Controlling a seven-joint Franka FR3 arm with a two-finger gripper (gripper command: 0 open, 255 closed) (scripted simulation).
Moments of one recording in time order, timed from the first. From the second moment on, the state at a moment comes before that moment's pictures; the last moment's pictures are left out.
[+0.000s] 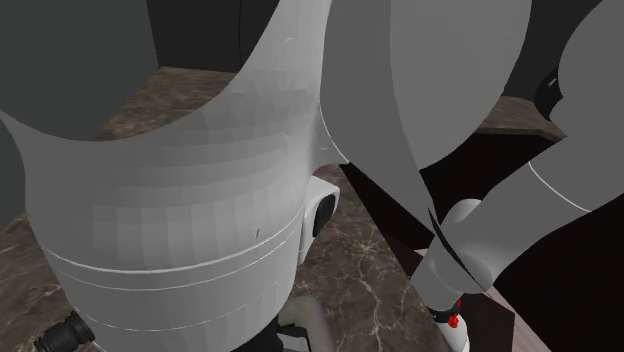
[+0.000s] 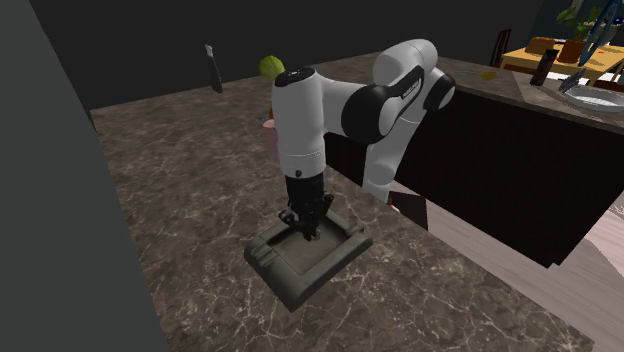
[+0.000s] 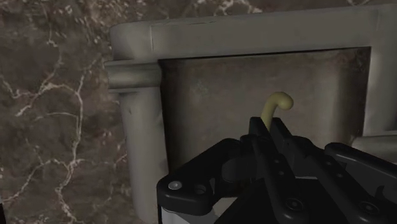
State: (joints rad) arm 0.08 -0.30 1.03 -1.83 0.38 1.69 1.69
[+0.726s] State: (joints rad) arm 0.08 -0.30 1.03 -1.84 0.38 1.70 1.69
